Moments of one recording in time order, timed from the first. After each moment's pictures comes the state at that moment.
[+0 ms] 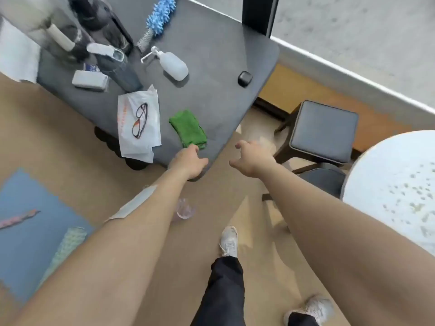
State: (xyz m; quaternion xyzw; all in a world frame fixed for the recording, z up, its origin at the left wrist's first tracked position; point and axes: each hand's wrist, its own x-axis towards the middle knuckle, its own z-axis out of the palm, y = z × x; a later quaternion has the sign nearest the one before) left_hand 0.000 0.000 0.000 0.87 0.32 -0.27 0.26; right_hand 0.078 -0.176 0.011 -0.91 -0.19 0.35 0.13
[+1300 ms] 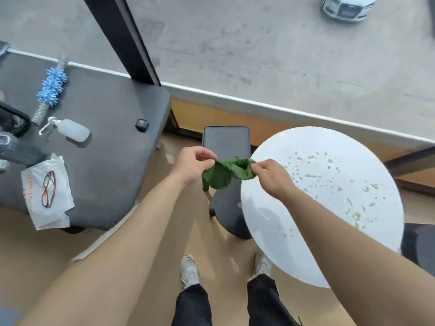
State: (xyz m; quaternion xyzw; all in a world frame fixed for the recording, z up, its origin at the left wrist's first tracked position) left_hand 0.122 -0.299 0.129 0.82 0.13 -0.19 0.52; right_hand 0.114 -0.532 0.105 -0.89 0.07 0.24 0.38
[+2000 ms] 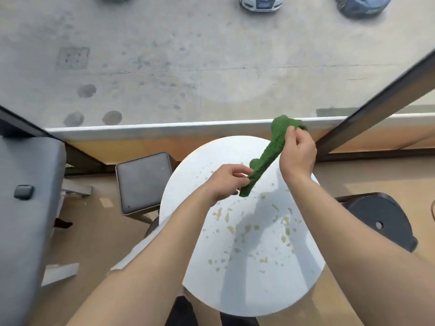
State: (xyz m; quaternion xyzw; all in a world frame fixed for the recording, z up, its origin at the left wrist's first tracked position) left_hand 0.205 -0.642 0.073 0.73 -0.01 -0.45 0.52; right_hand 0.188 -0.818 0.095 -0.79 0.34 -0.21 0.46
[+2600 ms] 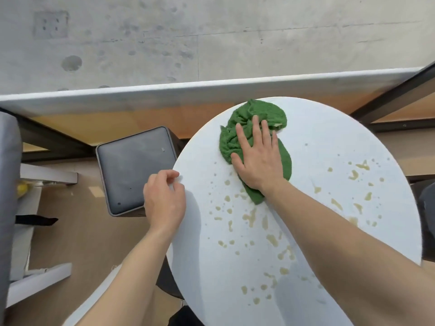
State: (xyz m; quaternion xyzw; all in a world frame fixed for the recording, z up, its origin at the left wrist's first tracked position) left_hand 0.223 -0.493 -0.133 0.92 0.16 -0.11 0.35; right_hand 0.240 -0.723 -0.163 -0.99 0.06 0.11 0.07
